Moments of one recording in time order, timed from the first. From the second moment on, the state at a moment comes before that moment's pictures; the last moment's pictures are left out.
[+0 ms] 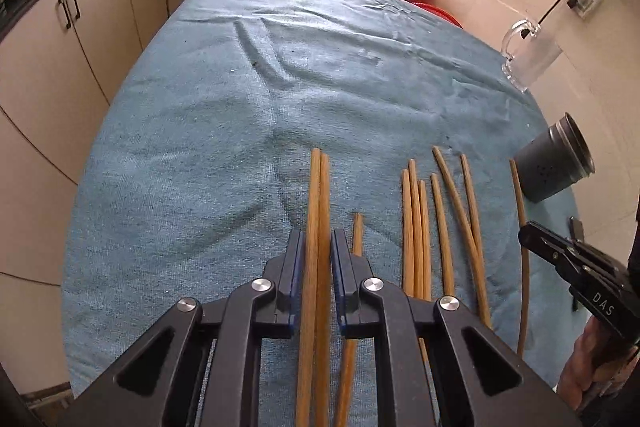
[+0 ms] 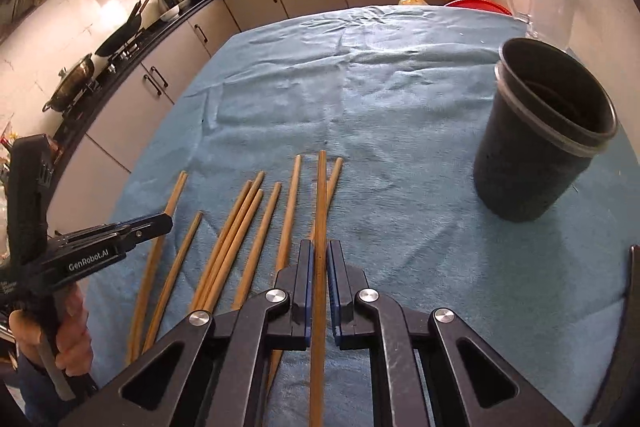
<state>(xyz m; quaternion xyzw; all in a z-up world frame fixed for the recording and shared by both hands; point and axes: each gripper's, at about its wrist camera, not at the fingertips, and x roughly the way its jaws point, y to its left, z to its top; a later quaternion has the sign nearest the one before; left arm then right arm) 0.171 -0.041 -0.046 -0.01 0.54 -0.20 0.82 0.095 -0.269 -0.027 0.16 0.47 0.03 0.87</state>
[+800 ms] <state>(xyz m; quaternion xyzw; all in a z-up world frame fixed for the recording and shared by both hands) 0.175 -0.037 -0.055 0.01 0.55 -0.19 0.81 0.091 -0.274 -0.033 0.17 0.47 0.04 0.86</state>
